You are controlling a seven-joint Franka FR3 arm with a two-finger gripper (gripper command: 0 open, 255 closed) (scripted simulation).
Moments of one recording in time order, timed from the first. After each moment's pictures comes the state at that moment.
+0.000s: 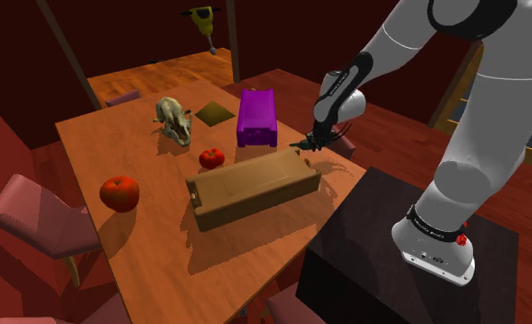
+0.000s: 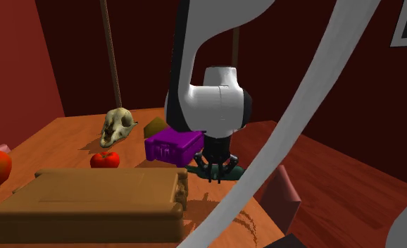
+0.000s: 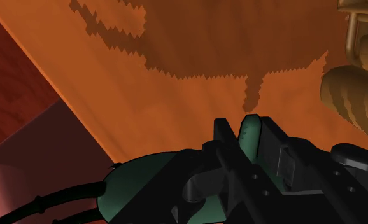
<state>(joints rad) -0.22 0.23 -0.08 -2.49 0.08 2.81 0.20</state>
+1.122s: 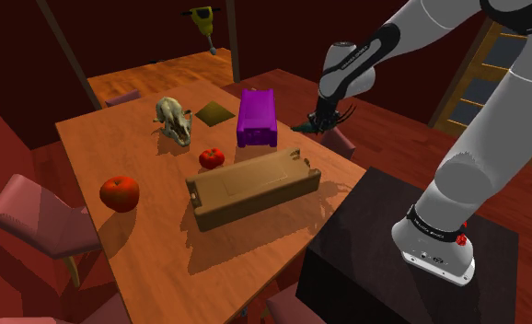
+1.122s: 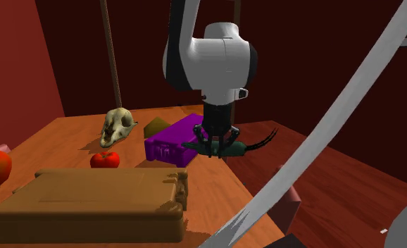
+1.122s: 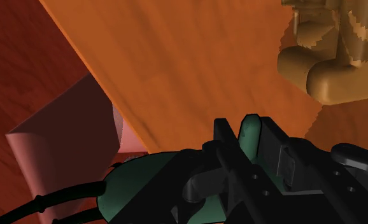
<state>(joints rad) -0.20 0.01 -0.10 -2.48 0.01 2.57 0.25</state>
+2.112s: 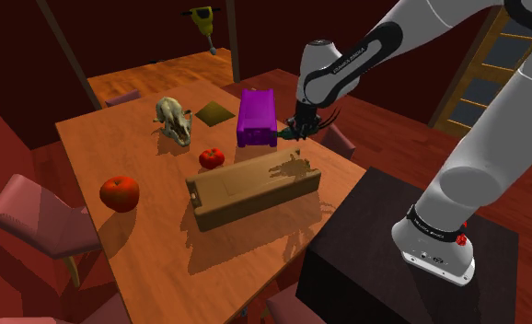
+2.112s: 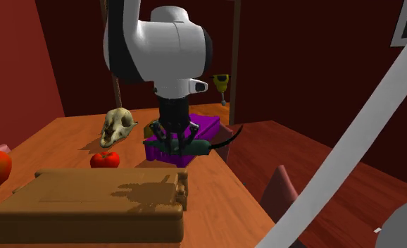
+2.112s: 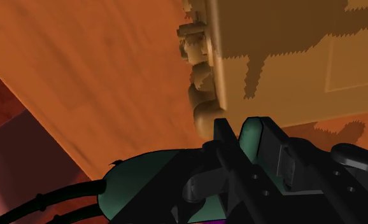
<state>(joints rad) -0.09 -0.05 0.03 -2.47 -0.02 2.51 0.52</state>
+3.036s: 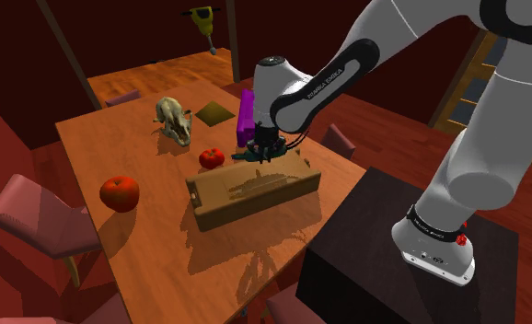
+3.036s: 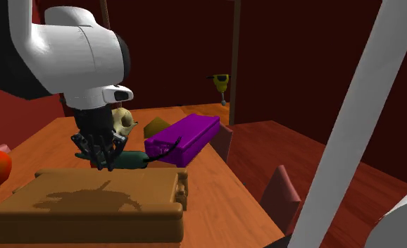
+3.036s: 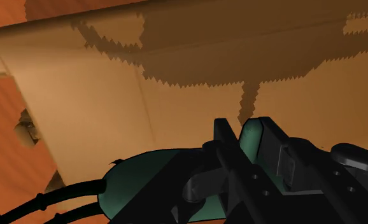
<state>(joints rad) 0.09 0.10 0.20 -2.32 -0.10 2.49 0.94</state>
